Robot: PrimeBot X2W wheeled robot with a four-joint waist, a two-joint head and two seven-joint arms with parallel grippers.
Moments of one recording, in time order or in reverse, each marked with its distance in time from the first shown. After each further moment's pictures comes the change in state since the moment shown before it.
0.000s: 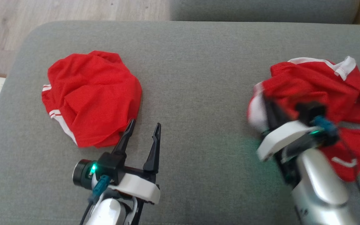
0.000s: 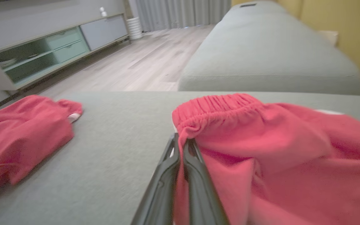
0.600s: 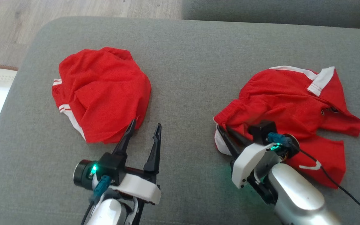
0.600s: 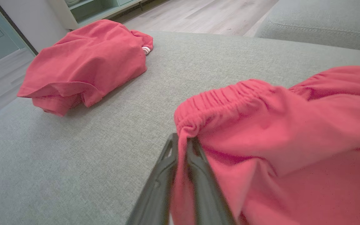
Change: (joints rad) left arm 0.000 0.000 -0.006 0.002 0.000 0.000 0.000; right arm -0.021 -0.072 0.430 0.092 0.192 0.000 0.026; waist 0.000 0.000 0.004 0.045
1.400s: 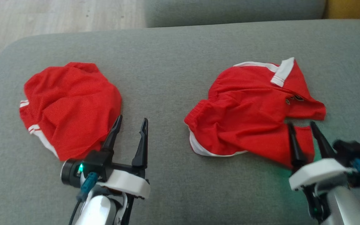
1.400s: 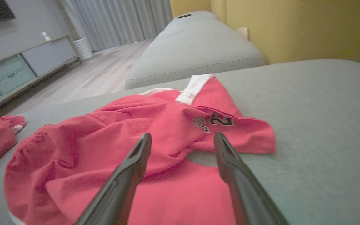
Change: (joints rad) left arm 0.002 0.000 0.077 -0.004 0.010 -0.016 0.000; right arm 0.247 0.001 -0.510 -0.176 -0.081 0.000 -0.137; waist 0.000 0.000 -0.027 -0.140
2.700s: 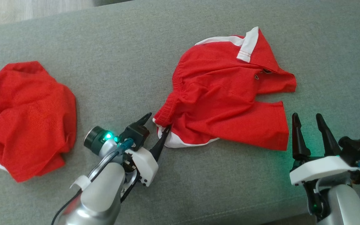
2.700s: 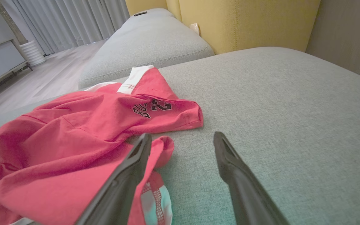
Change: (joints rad) left arm -0.372 0.015 -0.199 0.593 0.109 -0.213 0.000; right arm 0.040 0.077 -0.094 -0.145 -0.070 0.000 0.021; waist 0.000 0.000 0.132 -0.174
